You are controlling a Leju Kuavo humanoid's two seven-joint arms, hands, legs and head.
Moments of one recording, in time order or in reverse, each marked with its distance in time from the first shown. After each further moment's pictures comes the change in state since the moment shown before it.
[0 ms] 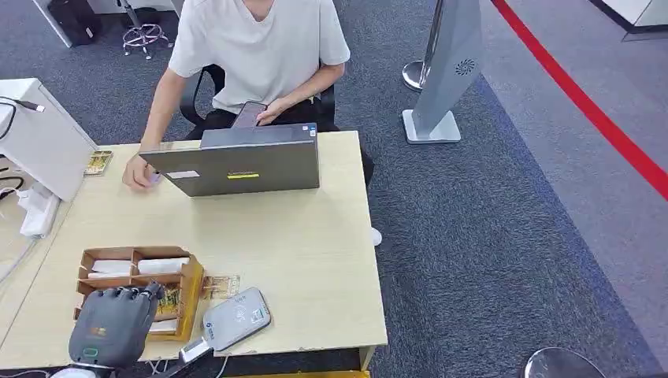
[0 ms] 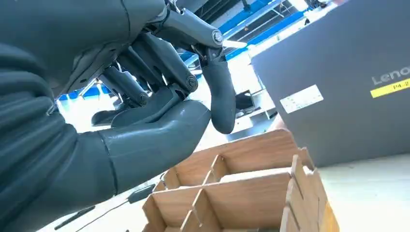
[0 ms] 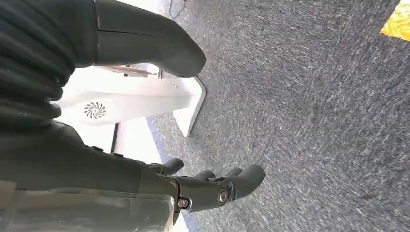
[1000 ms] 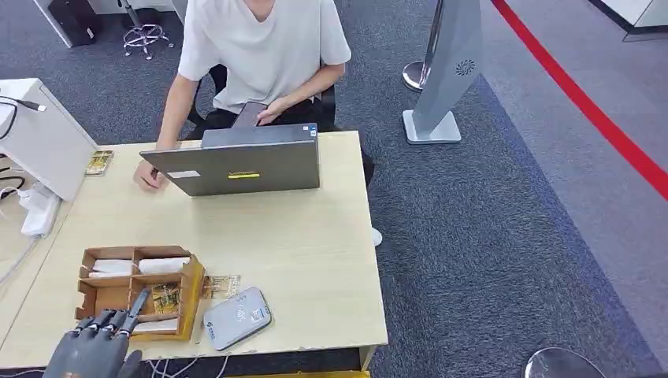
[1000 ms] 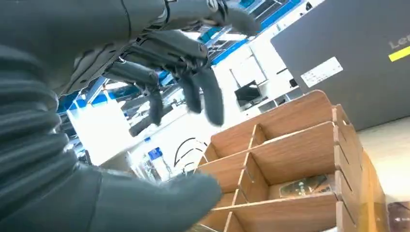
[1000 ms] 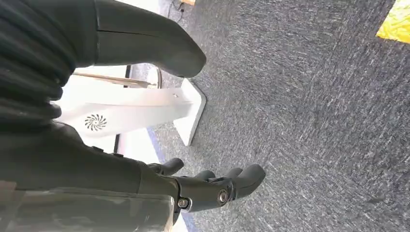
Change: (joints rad) left arm 0.187 0.153 -0.018 -0.148 0.008 -0.003 0.148; right arm 0.000 0.010 -0.043 0.000 -0.004 -0.015 0.007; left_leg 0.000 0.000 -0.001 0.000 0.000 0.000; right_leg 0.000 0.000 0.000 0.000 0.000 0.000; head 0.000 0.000
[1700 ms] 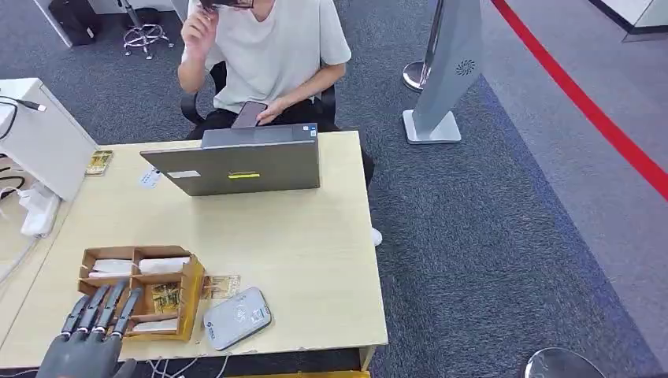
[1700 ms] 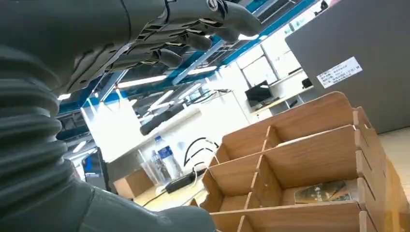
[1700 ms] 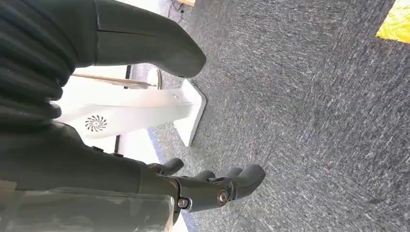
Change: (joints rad) left arm 0.020 -0.001 0.011 0.000 -0.010 0.027 0.041; right arm 0.000 0.005 -0.011 0.000 0.006 -0.002 0.002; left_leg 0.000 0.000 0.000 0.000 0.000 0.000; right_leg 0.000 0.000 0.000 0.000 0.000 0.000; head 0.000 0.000
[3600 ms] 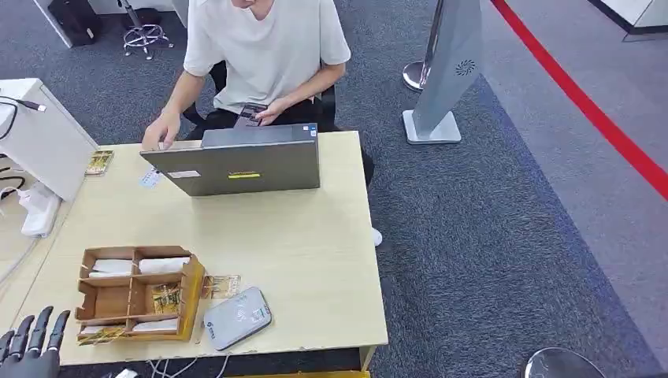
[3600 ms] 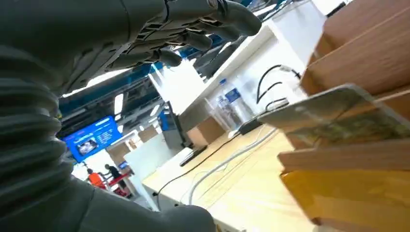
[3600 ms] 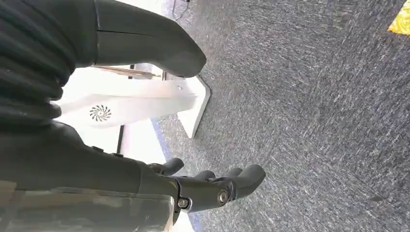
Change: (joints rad) left arm 0.045 -0.248 0.408 0.172 -0.047 -0.025 -0.129; right arm -0.001 0.000 -0.005 -0.002 0.056 0.003 0.008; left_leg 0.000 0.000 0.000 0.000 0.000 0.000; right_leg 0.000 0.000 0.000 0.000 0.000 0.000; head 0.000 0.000
